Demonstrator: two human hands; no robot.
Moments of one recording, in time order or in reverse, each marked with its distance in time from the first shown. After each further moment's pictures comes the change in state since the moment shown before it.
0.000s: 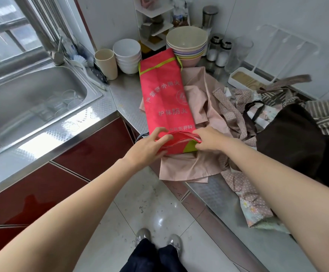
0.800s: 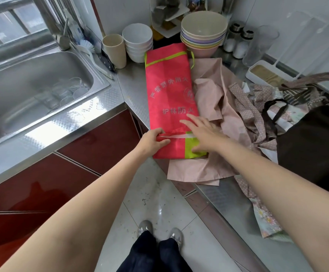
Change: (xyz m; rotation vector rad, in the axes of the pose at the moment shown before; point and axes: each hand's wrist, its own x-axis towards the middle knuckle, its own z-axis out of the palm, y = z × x) left_hand 0.010 -0.027 0.022 -0.693 -0.166 -0.785; right_hand 0.042 -0.018 0.023 -0.118 -0.038 -0.001
